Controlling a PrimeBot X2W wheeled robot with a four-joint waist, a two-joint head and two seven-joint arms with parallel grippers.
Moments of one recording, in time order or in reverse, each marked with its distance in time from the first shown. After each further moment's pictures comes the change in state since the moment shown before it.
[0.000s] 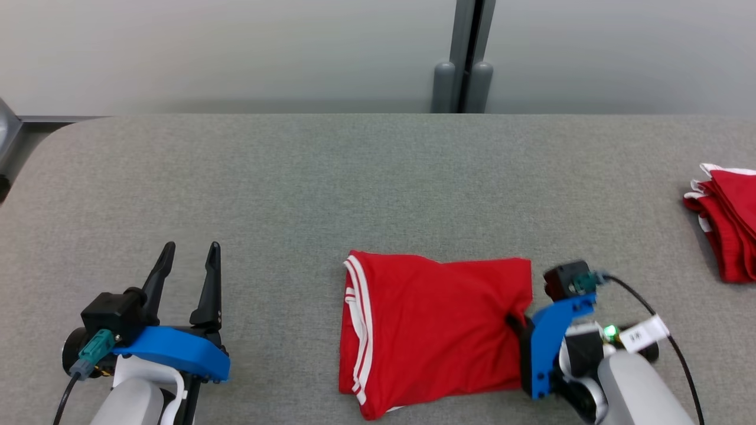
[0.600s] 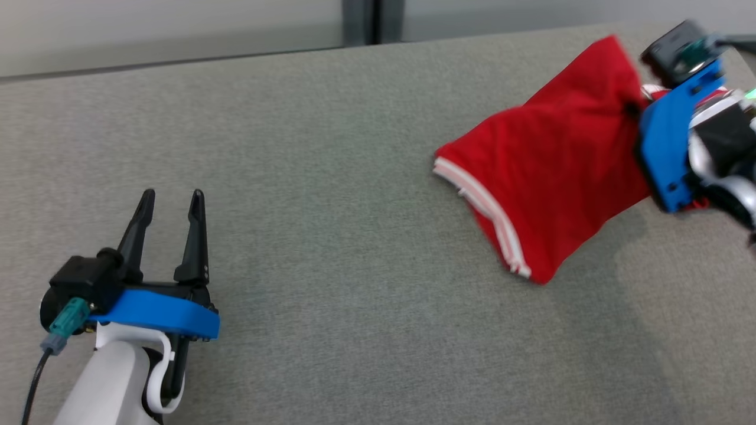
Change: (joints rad) left arm -0.060 0.007 0.037 -0.093 0.009 0.016 -0.007; right arm -0.527 -0.506 0.330 -0.257 0.137 0.000 0.299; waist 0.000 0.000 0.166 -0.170
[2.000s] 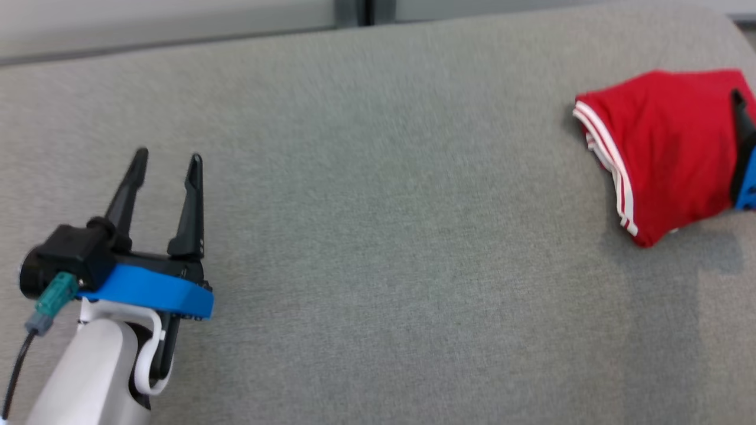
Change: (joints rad) left arm -0.066 0.073 -0.034 -0.133 0.030 0.024 0.063; right arm 0.117 0.148 -0.562 0.224 -0.340 0.000 -0.382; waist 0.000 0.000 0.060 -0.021
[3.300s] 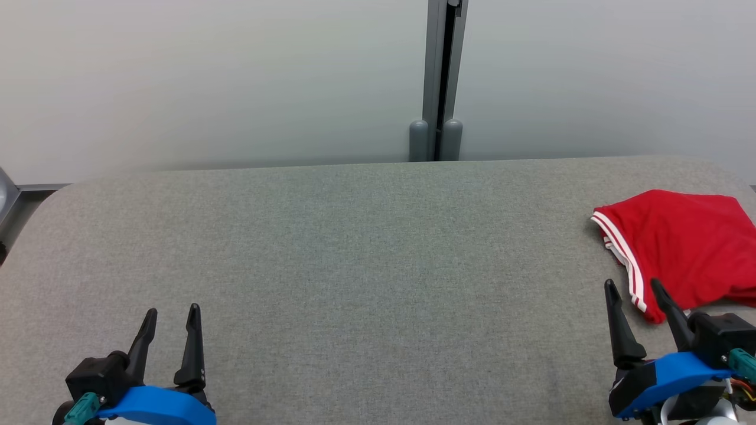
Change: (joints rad) left arm 0.298 -0.112 0.102 0.215 -0.039 -0.047 -0.065; right arm 0.677 0.343 -0.006 -0.338 0.102 0.000 -0.432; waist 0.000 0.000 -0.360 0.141
